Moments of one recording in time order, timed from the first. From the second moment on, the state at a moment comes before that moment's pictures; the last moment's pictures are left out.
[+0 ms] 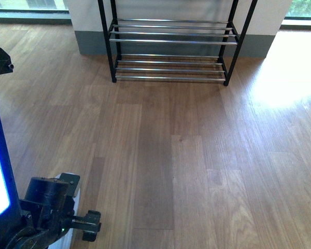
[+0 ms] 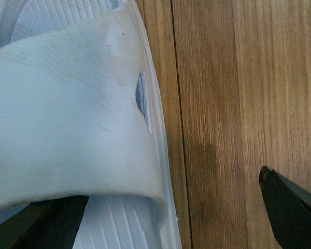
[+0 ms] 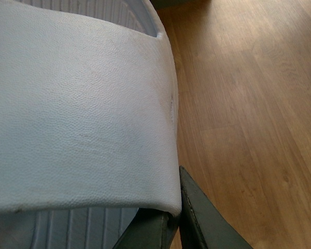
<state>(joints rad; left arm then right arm) -0.22 2.95 0.97 0.91 -0.10 -0.03 -0.34 1.20 0.27 0.47 -0.13 0.11</state>
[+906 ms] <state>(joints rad) -0.24 2.95 0.91 1.00 -0.07 -0.08 -0.33 1.20 0.27 0.47 -0.13 0.11</state>
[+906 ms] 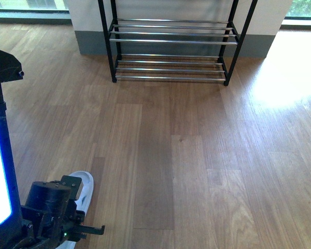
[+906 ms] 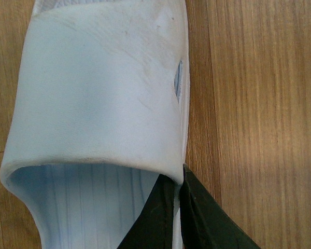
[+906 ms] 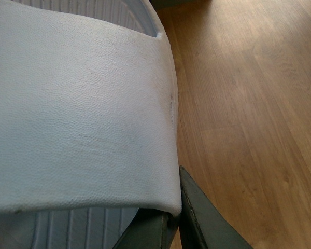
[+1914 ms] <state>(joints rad) -0.26 1.44 0.38 0.40 -0.18 0.01 -0.34 1.20 0.27 0.47 -0.13 0.11</state>
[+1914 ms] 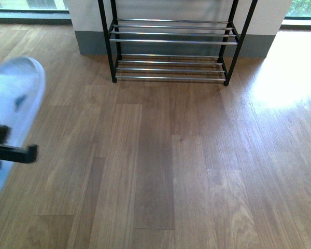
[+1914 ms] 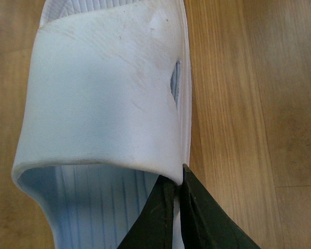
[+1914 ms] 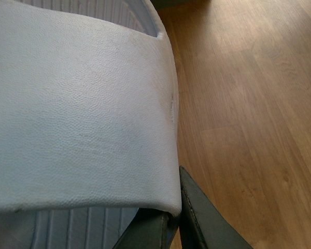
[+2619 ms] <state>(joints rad) -0.38 0.45 0.36 -0.39 -0.38 -0.02 -0.34 1.20 0.27 0.47 -0.13 0.11</state>
